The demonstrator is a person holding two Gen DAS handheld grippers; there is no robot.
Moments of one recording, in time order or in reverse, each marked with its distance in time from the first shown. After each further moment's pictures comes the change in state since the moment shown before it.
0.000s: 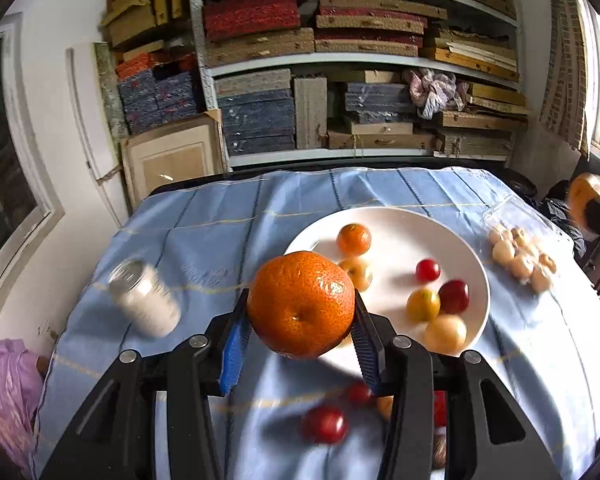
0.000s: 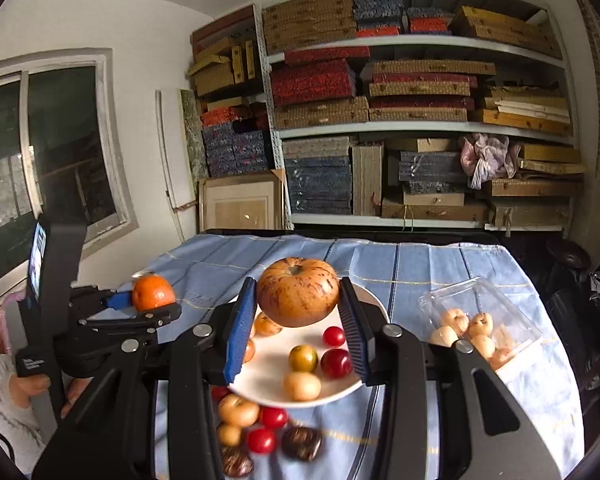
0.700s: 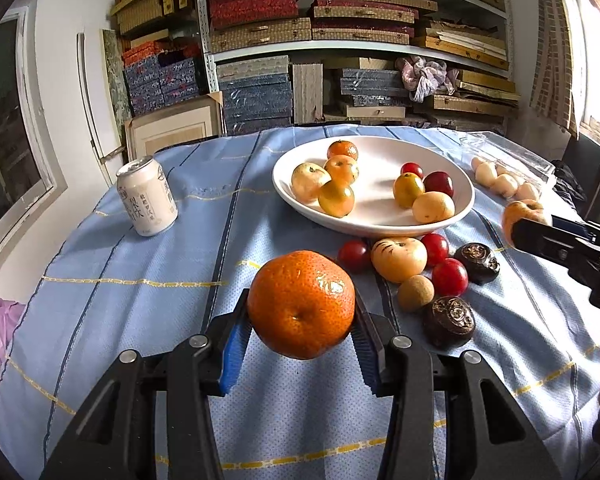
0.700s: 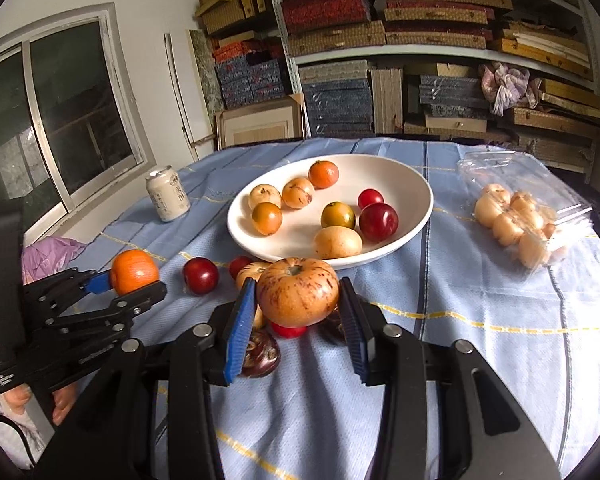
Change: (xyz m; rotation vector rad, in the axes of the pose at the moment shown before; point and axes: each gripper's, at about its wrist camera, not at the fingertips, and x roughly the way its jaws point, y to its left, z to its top) left arm -0.029 -0.001 -0.136 -0.008 -0.016 -0.005; right arm -0.012 0.023 -0.117 0.022 0.182 0.084
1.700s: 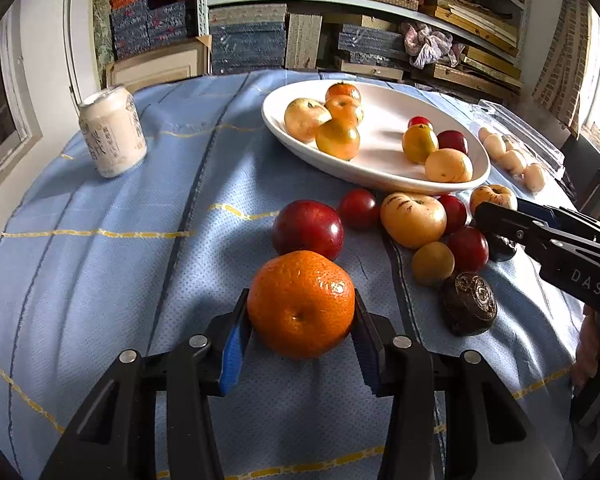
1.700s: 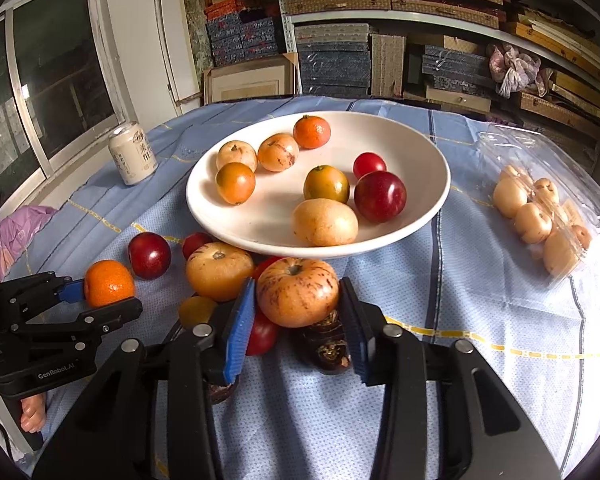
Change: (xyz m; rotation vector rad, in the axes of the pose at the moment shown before) left arm 0.046 0.012 -0.009 -0.074 0.179 -0.091; right arm 0.083 -0.010 0.007 -0.039 0.152 -0.053
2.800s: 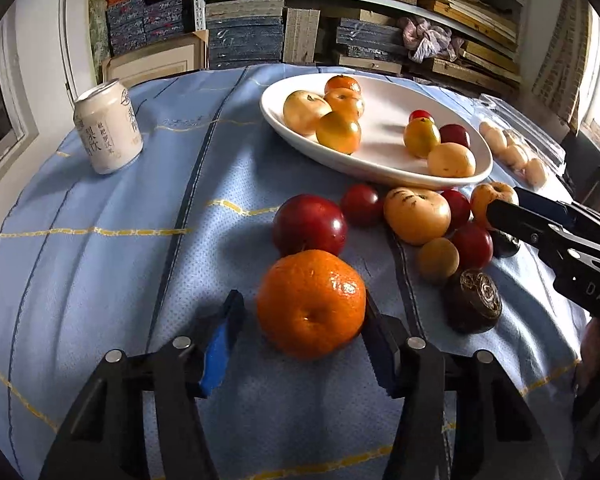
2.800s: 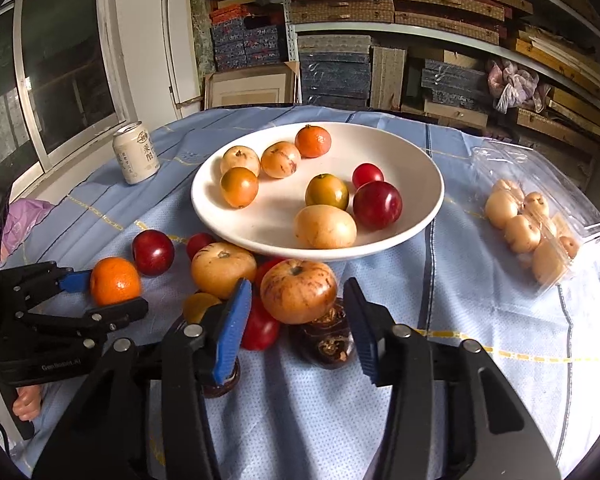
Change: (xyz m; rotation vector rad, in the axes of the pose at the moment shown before) left arm 0.008 0.003 0.002 0.002 0.032 -0.016; right arm -0.009 0.003 -0.002 -0.038 -0.014 -0.027
